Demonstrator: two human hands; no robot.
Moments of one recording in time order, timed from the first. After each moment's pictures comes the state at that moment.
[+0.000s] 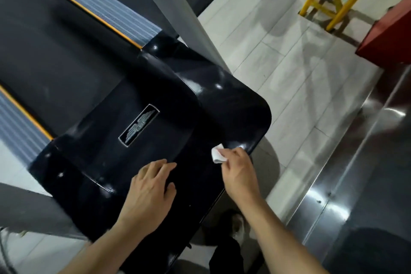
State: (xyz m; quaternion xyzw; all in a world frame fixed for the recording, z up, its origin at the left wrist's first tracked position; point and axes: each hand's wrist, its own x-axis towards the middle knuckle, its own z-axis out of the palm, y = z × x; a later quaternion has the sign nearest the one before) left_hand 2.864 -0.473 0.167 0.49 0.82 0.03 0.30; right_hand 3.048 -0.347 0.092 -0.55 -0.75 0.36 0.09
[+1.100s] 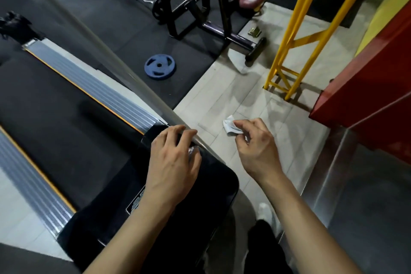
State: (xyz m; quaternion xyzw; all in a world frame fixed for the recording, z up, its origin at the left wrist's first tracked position) left_hand 2.917 -0.197 0.514 0.59 0.78 0.18 0.03; right_hand 3.091 -0.086 0.483 -0.51 -0.75 0.33 0.27
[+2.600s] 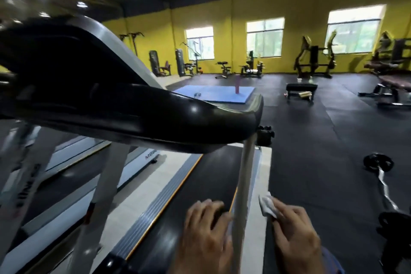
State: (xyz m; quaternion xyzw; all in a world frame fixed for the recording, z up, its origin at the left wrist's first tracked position) left_hand 2.729 0.116 0.693 0.20 0.89 0.11 -0.39; right_hand 2.716 0.318 0.699 0.07 -0.81 0.47 0.34
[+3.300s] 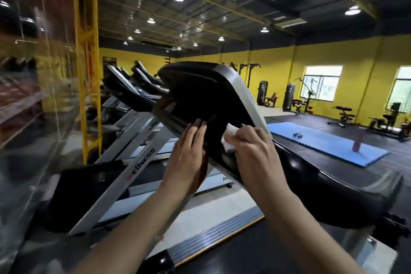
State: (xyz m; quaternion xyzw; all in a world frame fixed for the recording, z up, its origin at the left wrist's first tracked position) left_hand 2.707 -0.056 0.875 -0.16 0.88 0.10 -0.43; right_hand 2.617 0.106 0.912 0.50 -0.73 0.22 0.41
